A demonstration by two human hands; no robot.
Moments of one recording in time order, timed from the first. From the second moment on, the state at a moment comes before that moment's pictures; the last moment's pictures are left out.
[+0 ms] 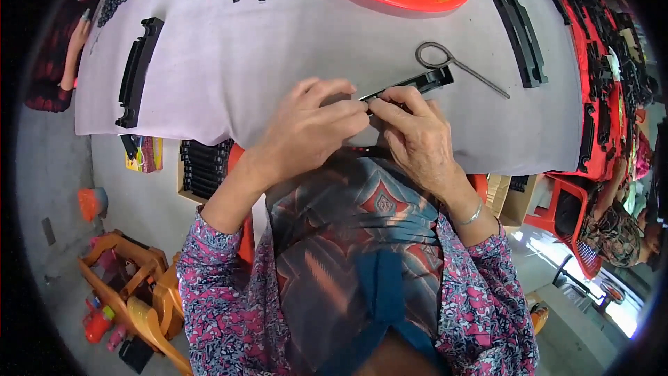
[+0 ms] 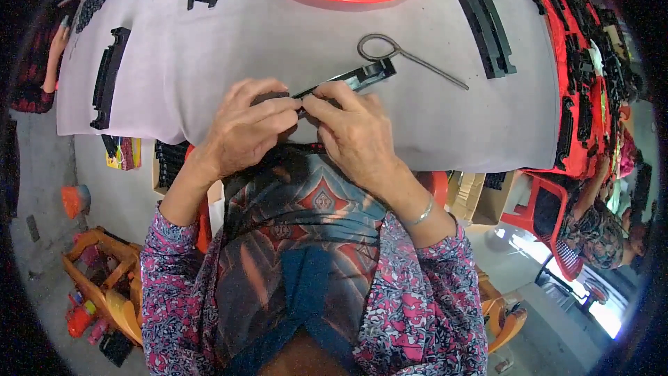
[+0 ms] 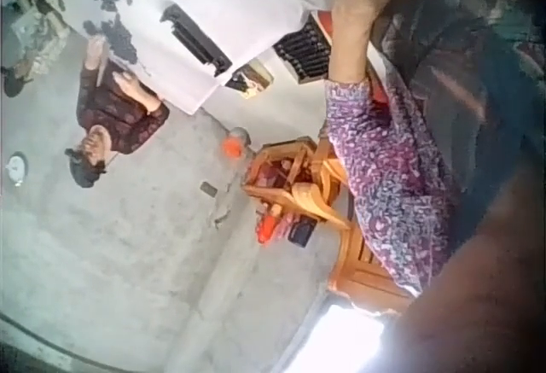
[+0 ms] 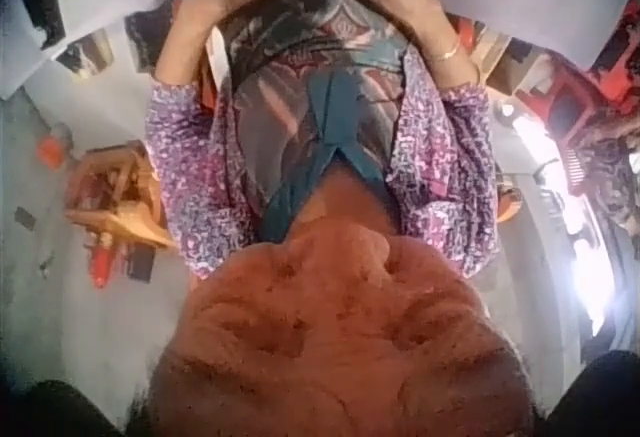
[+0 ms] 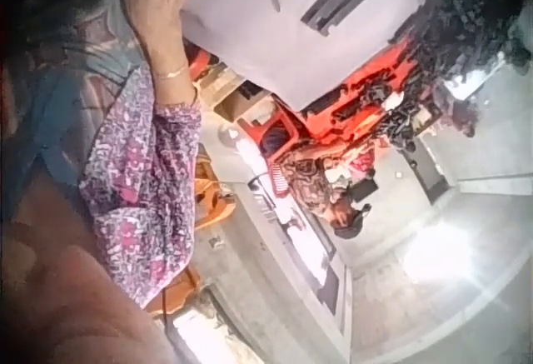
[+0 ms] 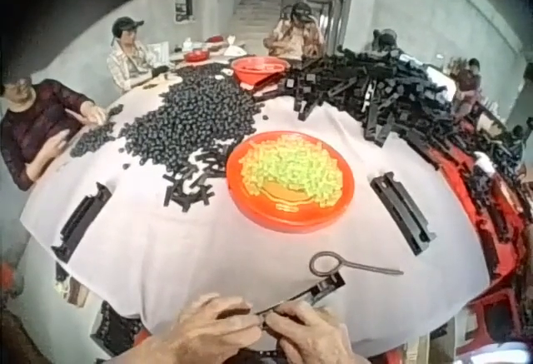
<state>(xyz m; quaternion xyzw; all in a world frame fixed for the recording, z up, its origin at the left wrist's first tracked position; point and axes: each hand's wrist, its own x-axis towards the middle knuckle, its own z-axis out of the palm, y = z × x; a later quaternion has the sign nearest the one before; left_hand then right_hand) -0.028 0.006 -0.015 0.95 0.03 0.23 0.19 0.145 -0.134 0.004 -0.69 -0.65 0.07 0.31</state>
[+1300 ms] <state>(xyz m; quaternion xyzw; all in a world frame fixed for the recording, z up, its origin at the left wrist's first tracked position) -0.030 0.006 -0.021 0.95 -0.01 0.24 0.19 0.147 -0.135 -0.003 -0.68 -0.65 0.07 0.33</state>
